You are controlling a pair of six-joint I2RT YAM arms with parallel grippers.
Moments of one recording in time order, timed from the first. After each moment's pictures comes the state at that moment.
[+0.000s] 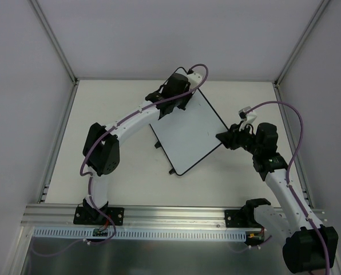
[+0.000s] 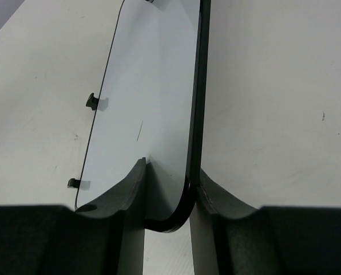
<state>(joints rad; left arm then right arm) -0.70 2.00 1.78 -0.33 -0.13 0.12 0.17 0.87 0.60 -0.09 -0.50 0.09</state>
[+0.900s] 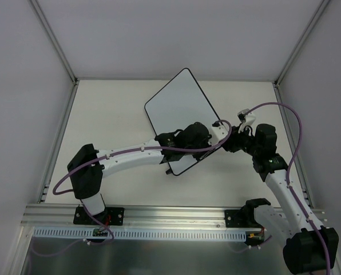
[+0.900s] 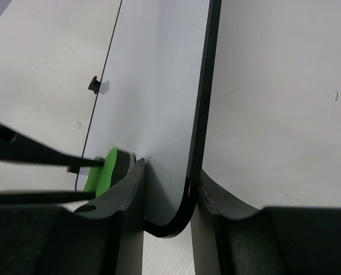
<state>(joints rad) -1.09 1.72 1.37 -0.28 -0.07 0.07 0.18 0.86 0.60 -0.16 -0.50 0.10</state>
